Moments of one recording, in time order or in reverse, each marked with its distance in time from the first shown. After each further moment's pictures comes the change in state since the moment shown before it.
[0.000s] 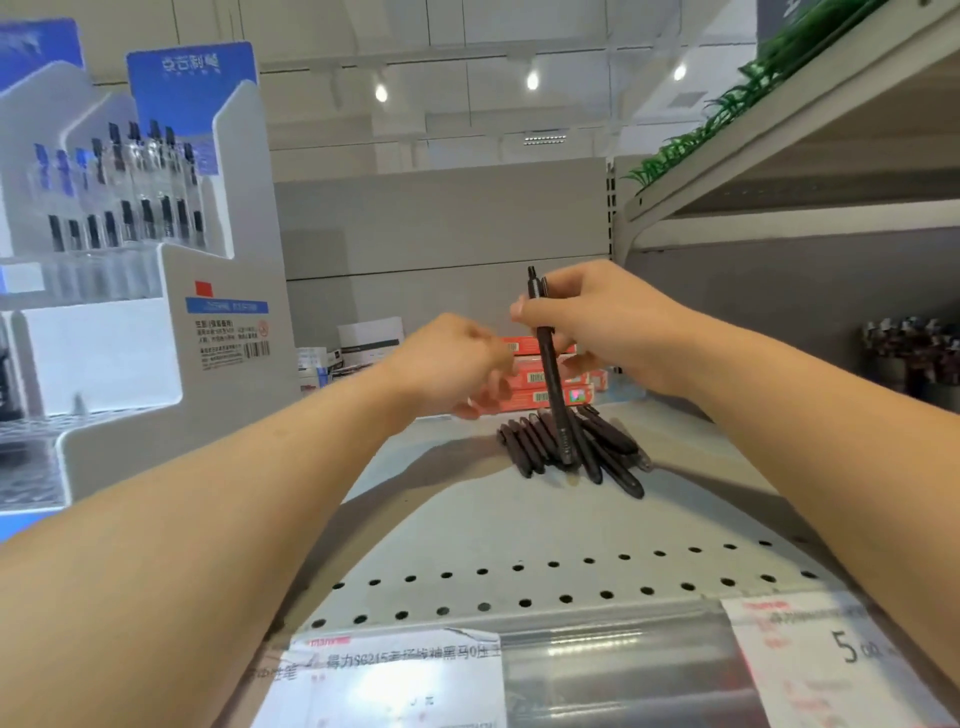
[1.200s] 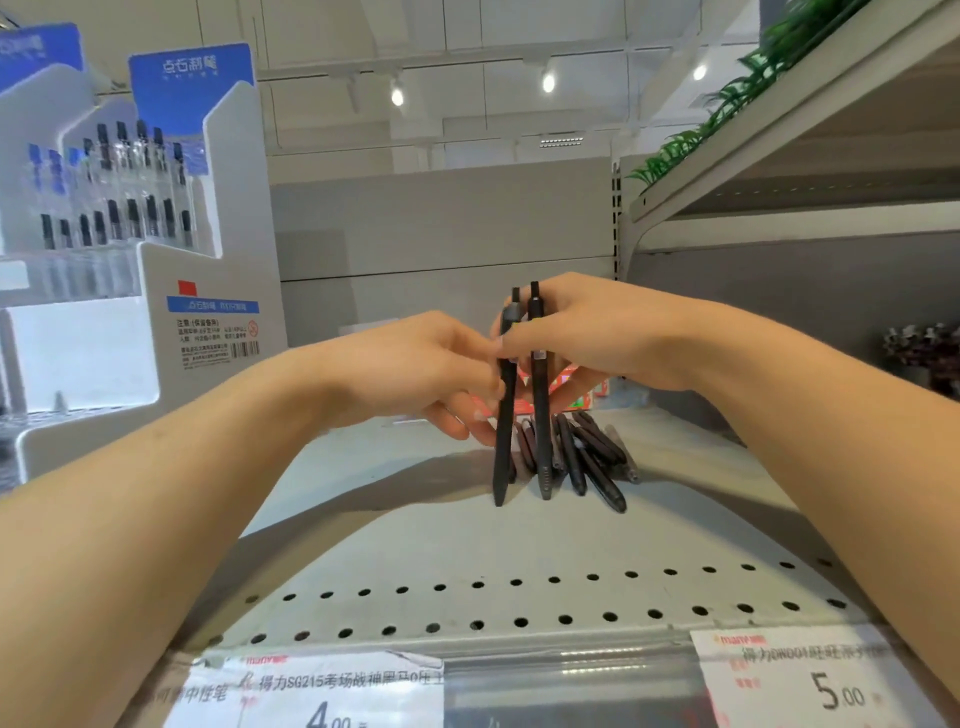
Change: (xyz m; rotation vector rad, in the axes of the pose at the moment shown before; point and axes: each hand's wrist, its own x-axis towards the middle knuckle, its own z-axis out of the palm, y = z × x) left_hand -0.026 0.017 -0.017 0.115 -0.303 0.080; right_hand -0.002 -0.005 -0.012 -0.118 -0.336 -0.005
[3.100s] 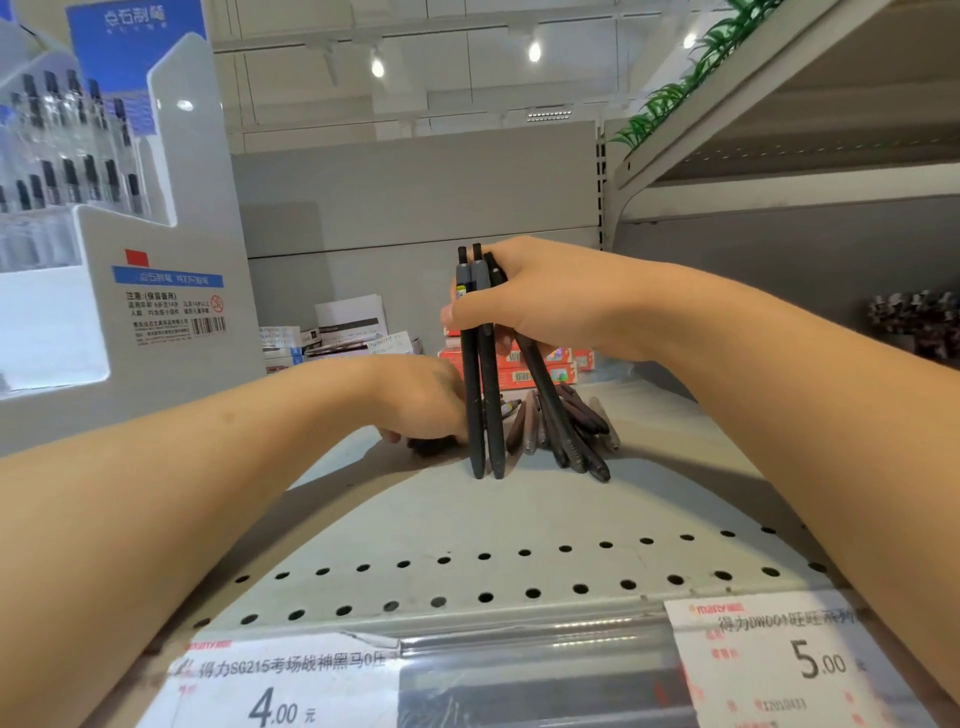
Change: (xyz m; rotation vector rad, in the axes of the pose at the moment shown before) left_hand 0.041 -0.022 0.026 0.538 -0.073 -0.394; right_hand 0.004 -0.003 0.010 -0.220 0.083 -0.109
